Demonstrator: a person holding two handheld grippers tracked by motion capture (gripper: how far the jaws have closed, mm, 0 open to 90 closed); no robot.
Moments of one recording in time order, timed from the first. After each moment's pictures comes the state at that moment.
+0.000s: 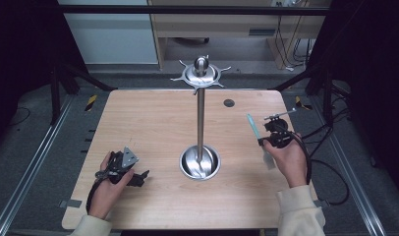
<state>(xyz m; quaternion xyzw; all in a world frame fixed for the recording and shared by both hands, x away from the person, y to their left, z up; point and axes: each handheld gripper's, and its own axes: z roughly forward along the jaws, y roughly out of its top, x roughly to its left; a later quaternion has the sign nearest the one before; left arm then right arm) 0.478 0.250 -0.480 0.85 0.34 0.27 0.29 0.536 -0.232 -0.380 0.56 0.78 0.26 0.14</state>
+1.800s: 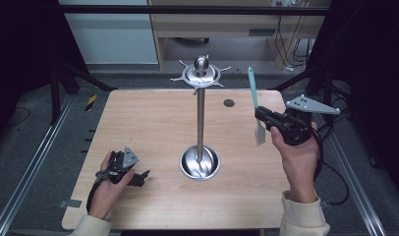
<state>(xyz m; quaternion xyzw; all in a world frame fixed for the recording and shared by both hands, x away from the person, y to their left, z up) 0.478 0.248 -0.478 0.86 0.33 0.28 0.29 0.459 -0.217 -0.273 0.42 0.69 0.53 0.25</state>
